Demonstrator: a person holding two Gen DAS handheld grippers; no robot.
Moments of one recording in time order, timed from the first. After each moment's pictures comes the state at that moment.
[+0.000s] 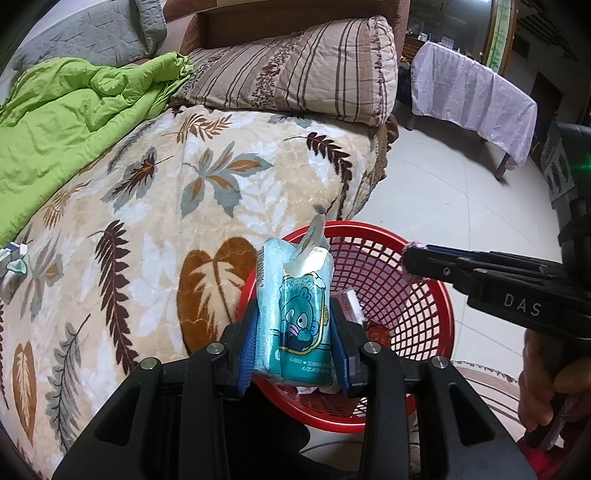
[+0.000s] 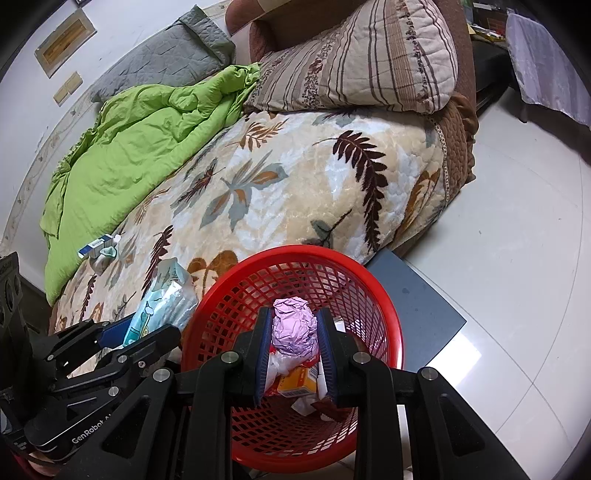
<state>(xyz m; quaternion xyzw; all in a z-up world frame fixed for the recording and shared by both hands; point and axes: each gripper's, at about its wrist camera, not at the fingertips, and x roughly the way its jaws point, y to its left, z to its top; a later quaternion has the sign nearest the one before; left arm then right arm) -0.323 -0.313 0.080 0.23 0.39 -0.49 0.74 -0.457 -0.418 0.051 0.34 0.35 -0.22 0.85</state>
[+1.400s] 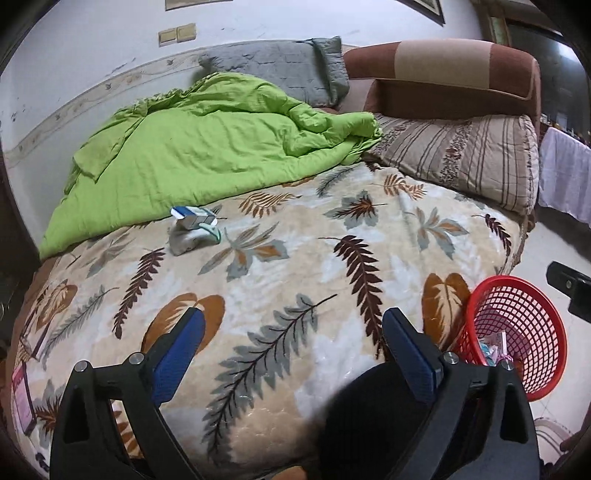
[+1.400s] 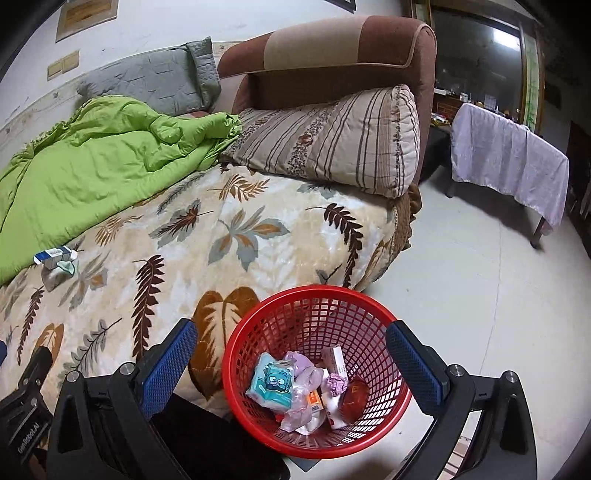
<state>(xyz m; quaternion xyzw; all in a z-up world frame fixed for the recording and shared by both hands) -0.251 -0.123 0.116 0.15 0.29 -0.26 0.91 -0.404 -0.291 0.115 0.19 0.31 -0.41 0.84</state>
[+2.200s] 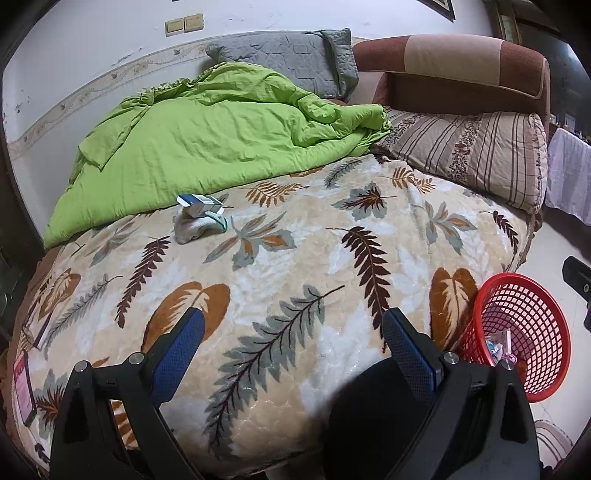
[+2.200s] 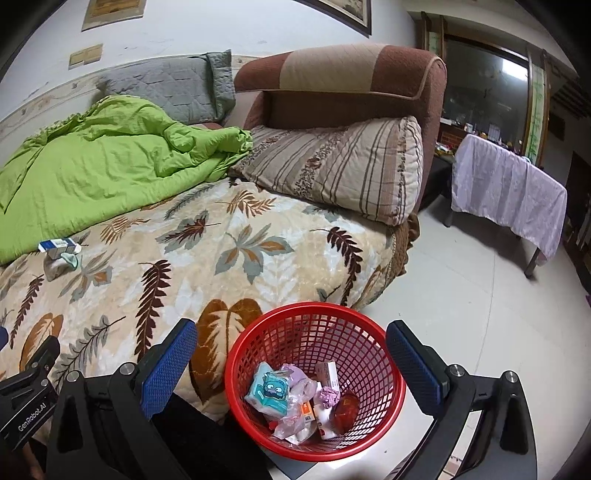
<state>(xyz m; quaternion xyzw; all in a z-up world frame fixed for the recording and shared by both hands) -0.247 -0.120 0.109 0.14 0.30 -0.25 0.91 -0.401 -0.269 0.128 0.13 0.29 -0.41 0.85</state>
